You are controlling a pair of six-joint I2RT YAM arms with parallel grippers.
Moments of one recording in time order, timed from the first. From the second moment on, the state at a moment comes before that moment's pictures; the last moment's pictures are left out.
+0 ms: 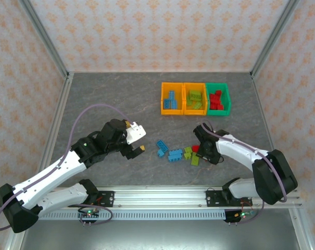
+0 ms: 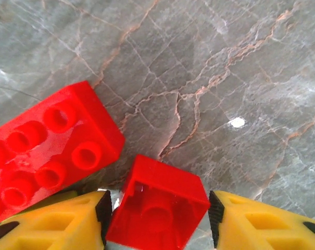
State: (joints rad) left arm -0.73 0.94 0.85 -0.65 -0.09 0.35; right arm 0.50 1.33 0.66 -0.82 0.12 0.98
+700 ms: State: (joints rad) left arm -0.73 0.94 0.85 -0.65 -0.08 0.35; right arm 0.28 1.23 1.06 -0.79 0.24 0.84
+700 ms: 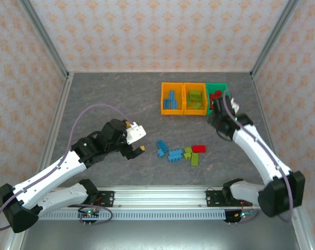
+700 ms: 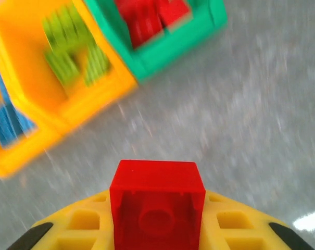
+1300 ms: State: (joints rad) left arm -0.73 0.94 0.85 -0.66 -0.09 0.35; right arm 0.03 2.10 1.84 -0.83 0.12 0.66
